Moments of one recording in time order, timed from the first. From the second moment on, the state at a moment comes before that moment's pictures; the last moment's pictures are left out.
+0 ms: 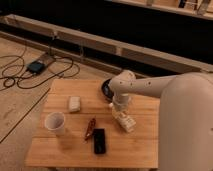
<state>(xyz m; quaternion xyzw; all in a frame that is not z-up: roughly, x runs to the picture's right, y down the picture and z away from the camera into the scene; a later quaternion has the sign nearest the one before) 0.084 0.156 0.831 -0.32 0.19 0.46 0.81</state>
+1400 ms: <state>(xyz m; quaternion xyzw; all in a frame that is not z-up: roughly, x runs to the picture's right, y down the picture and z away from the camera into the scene) 0.063 -0.008 0.855 -0.24 0.15 0.46 0.84</state>
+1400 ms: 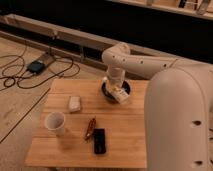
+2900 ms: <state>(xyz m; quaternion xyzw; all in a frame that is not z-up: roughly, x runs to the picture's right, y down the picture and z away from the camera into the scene) 0.071 -0.037 0.954 -0.18 0.15 0.53 0.82</state>
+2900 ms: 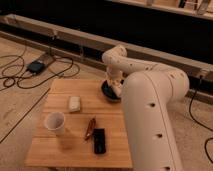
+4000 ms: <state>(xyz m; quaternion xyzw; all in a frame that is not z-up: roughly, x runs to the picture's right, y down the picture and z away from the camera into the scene) 0.070 -0.045 0.866 -0.14 0.10 0.56 0.81</state>
